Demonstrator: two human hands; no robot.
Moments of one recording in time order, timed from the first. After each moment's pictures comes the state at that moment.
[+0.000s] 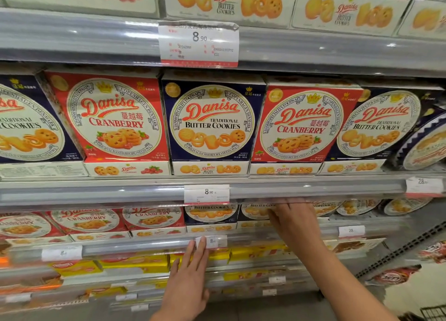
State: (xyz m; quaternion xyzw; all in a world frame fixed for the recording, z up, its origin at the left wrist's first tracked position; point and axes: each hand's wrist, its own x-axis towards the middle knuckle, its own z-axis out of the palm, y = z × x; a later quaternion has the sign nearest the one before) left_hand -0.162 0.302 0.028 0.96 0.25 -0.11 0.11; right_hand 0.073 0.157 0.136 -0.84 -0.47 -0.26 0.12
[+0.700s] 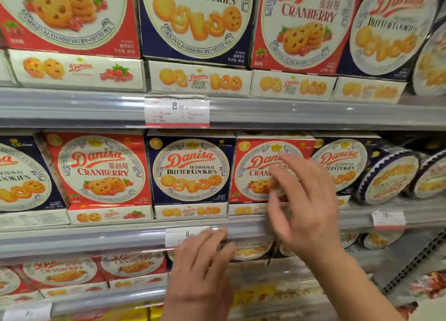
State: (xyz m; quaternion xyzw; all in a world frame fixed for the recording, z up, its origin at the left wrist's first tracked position) left_hand -0.123 0.273 0.190 0.88 0.07 0.47 0.06; right_hand 0.044 0.153 0.308 -0.65 -0.52 -0.48 0.29
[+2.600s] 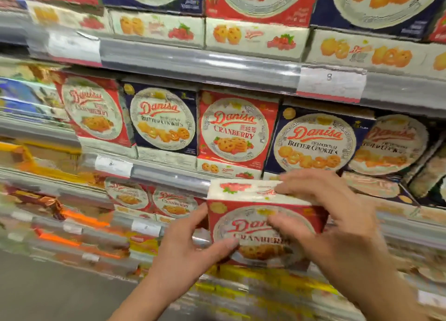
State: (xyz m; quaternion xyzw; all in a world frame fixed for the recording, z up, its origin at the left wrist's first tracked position) left_hand -0.289 0.337 0.231 0.76 0.26 0.36 0.47; right_hand -0.105 0.199 0.325 -0.66 -0.65 -0.09 0.38
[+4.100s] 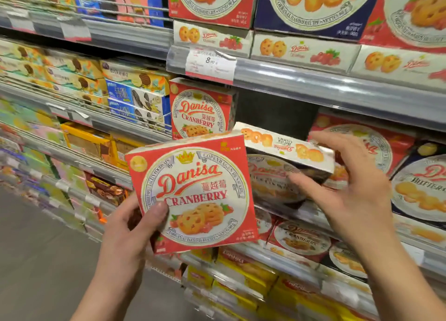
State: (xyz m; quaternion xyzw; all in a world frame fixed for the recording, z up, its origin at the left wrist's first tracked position) left_hand -0.472 0.425 0.249 0.47 0.34 0.58 0.57; right_hand -0.184 0.352 0.337 -0.60 -0.65 -0.13 0.45
